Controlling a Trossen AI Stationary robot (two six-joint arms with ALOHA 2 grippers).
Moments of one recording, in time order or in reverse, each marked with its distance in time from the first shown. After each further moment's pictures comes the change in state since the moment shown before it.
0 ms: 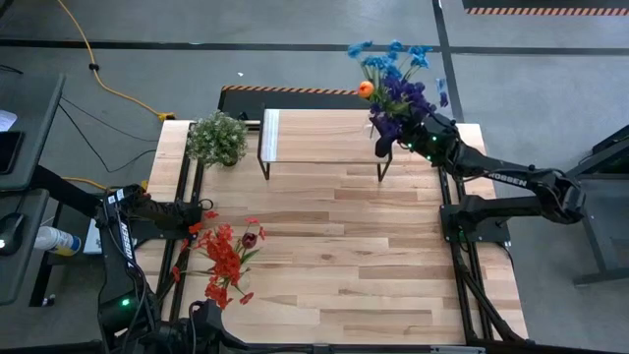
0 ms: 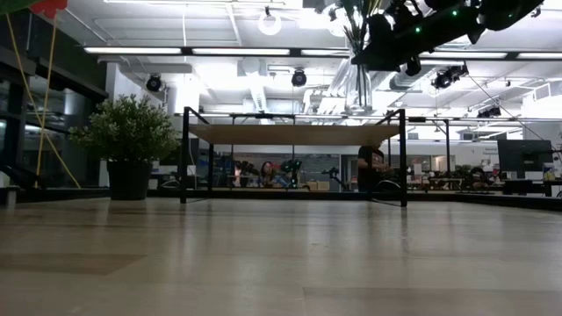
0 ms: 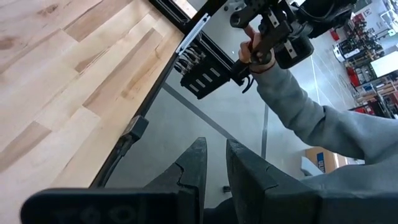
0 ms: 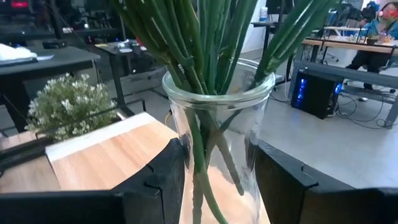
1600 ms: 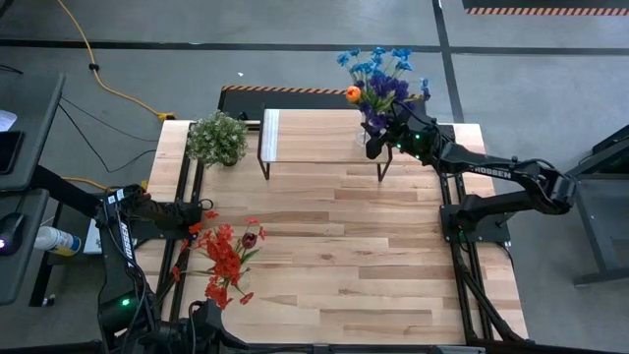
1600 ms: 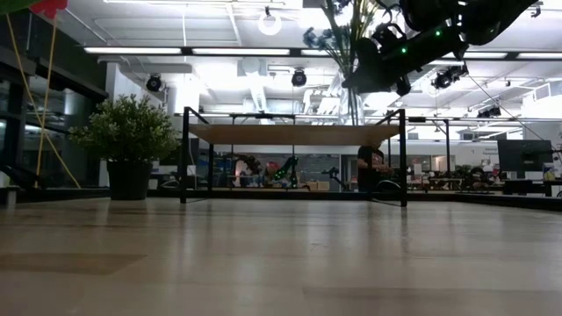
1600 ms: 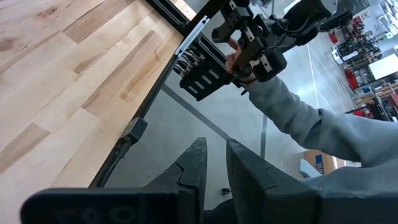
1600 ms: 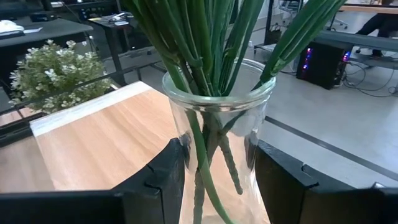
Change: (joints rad) left arm 0.000 0.000 0.000 0.006 -0.008 0.000; right arm -0.023 0.140 0.002 0.016 -0.032 0.059
